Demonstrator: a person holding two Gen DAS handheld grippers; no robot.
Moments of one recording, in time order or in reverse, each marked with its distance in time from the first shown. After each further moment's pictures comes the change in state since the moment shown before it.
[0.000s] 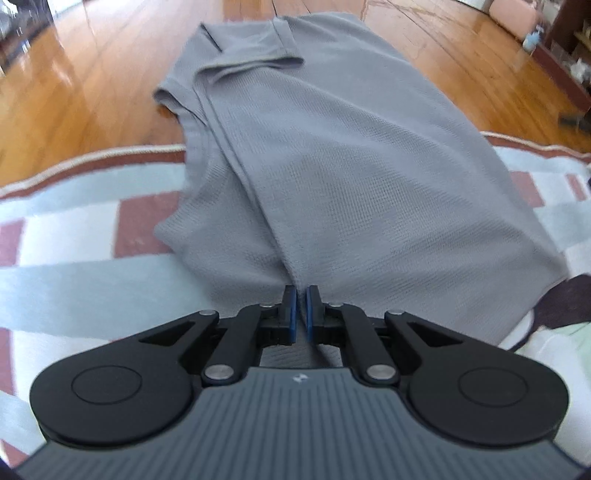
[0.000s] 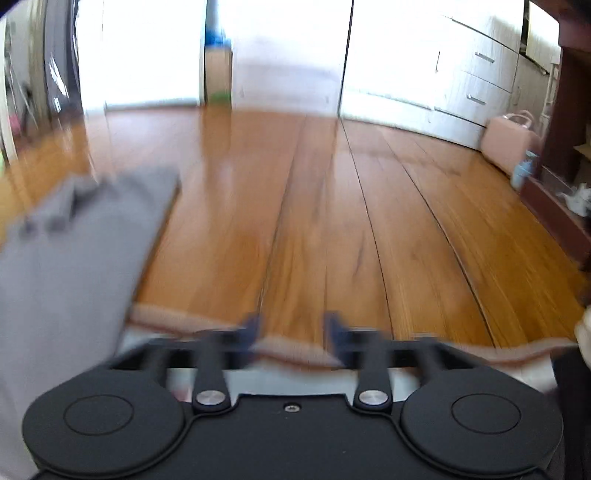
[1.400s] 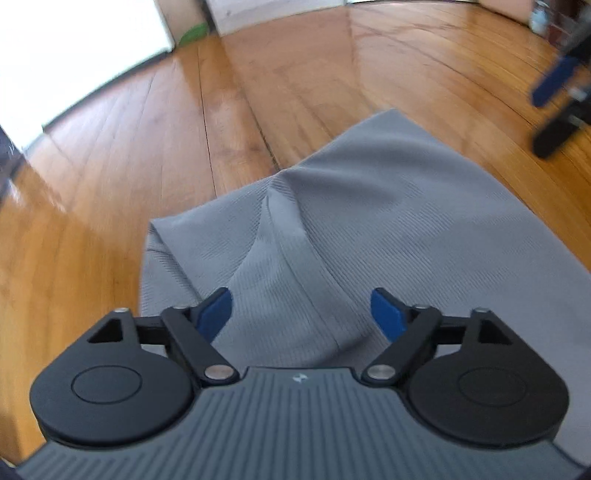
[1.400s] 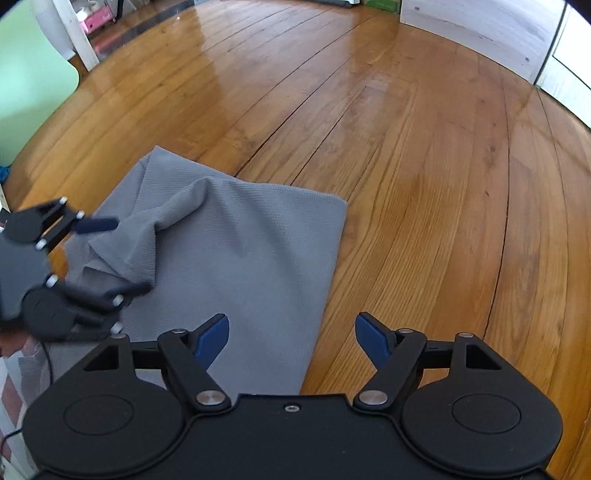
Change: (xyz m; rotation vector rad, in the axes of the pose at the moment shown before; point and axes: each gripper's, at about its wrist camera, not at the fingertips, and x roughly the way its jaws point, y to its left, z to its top) left arm 0.130 0.004 0.256 0.249 -0.125 0.093; right arm 0.175 0.139 0.200 -0.285 0.479 0.318
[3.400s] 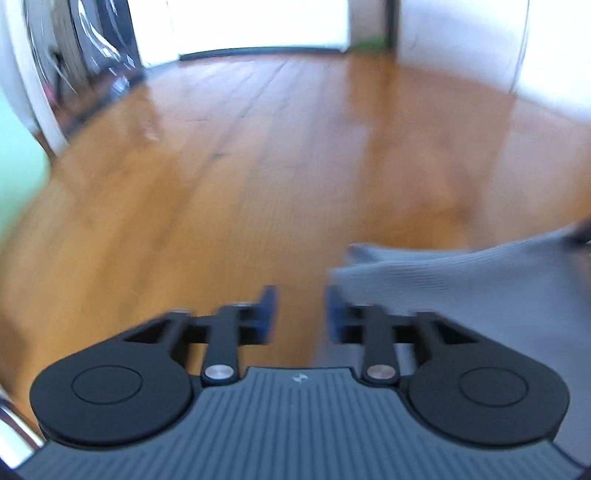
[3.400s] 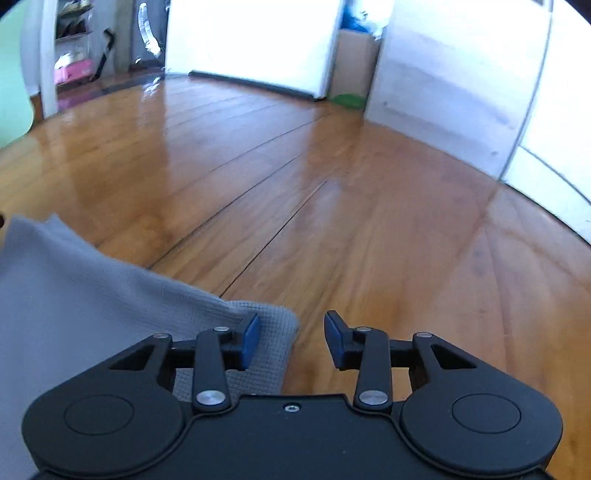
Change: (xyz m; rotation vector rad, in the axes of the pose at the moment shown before) left arm -0.031 0.141 -0.019 -0.458 -0.104 0.164; right arm 0.095 0.010 0.038 -0.061 -0.425 -0.202
